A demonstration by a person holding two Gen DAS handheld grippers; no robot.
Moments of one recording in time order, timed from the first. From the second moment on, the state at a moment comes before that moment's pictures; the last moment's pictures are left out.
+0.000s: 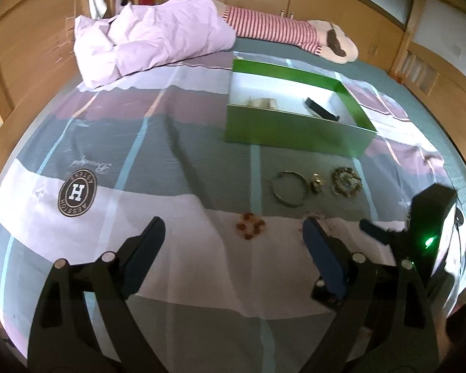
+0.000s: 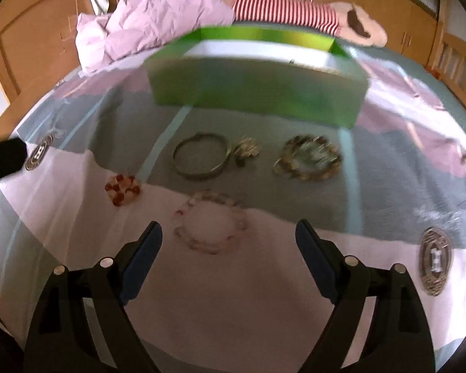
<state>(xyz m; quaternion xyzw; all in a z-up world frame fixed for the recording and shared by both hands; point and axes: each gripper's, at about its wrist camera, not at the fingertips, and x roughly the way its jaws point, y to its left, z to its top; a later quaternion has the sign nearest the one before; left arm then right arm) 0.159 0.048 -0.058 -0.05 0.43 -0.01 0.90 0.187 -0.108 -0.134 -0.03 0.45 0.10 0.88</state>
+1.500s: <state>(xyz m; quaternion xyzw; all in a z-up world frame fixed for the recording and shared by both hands) 0.201 0.006 -0.150 0.02 0.48 -0.04 0.88 0.164 -0.149 -0.142 -0.02 0.48 0.10 0.87</state>
